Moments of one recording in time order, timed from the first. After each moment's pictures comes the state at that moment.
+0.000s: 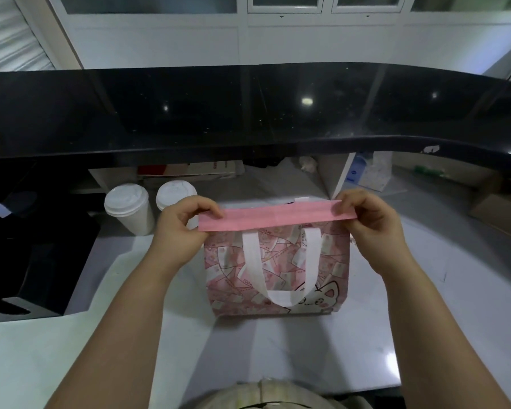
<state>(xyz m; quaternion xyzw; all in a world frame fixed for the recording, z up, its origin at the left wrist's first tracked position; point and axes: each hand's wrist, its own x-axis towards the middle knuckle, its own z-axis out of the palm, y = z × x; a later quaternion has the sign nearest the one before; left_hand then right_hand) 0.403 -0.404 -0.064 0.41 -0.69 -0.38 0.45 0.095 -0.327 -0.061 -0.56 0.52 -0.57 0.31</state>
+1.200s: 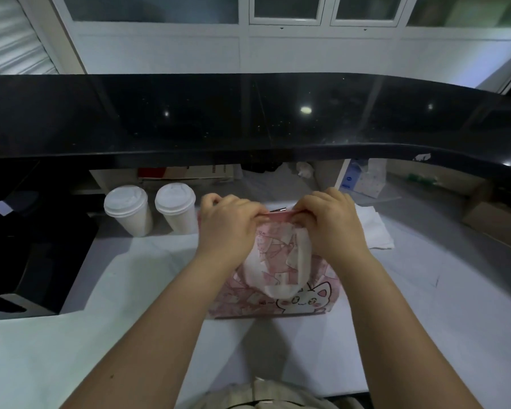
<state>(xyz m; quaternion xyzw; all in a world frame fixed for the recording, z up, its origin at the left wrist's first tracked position) 0.327 -0.381 -0.043 0.48 -0.82 -0.02 0.31 0.144 -0.344 -0.037 -0.71 0.64 -0.30 -0.05</state>
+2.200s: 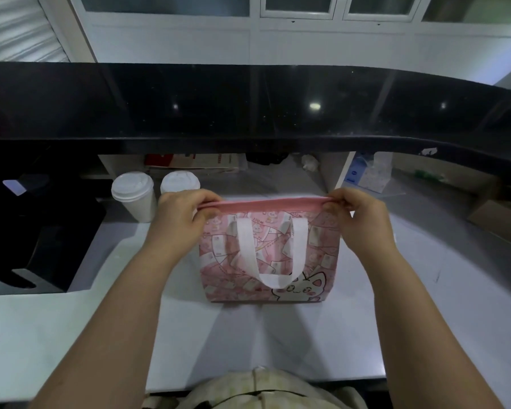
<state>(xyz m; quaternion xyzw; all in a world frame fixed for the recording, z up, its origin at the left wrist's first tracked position) 0.402 -0.392 -0.058 0.50 -0.78 -0.13 0.35 0.105 -0.330 -0.054 -0.57 0.70 -0.41 0.12</state>
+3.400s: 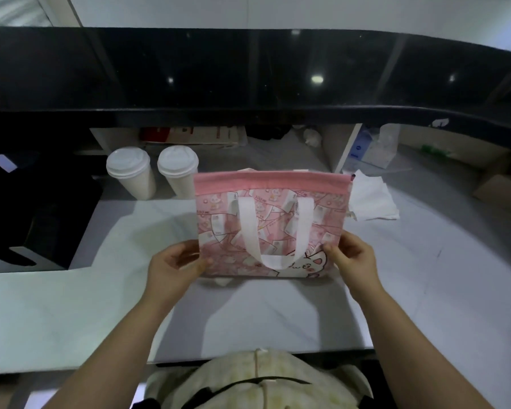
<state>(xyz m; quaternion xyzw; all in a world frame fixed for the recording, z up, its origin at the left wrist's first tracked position) 0.434 -0.316 -0.169 0.52 -0.52 -0.50 0.47 0.104 -0.270 -0.169 -0.43 0.56 -0.58 0.41</state>
